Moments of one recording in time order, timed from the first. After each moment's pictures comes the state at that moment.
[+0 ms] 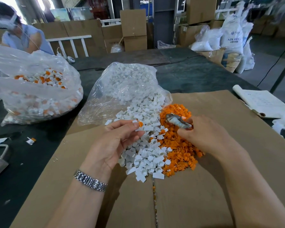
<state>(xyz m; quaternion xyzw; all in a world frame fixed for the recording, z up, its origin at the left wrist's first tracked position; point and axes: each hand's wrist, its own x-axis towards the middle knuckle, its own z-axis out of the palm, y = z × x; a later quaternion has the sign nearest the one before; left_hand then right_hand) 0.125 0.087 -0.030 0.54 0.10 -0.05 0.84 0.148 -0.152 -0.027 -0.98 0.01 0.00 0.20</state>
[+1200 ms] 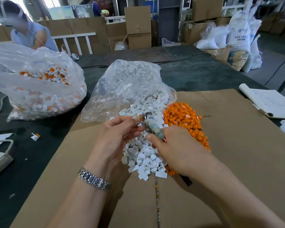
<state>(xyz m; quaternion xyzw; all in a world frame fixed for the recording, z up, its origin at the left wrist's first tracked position) 0.126 0.086 -0.034 0.56 0.07 0.03 0.82 0.105 -0.083 -0.013 -0.93 -0.10 0.07 0.35</state>
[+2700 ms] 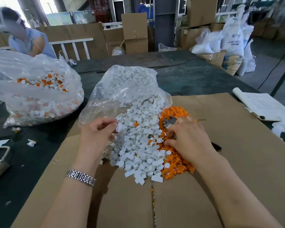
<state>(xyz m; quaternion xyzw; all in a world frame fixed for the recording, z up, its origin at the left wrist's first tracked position) 0.144 0.127 -0.053 0.75 0.12 0.17 0.63 0.147 -0.122 -0.041 -0.99 -0.10 -0.08 0.06</state>
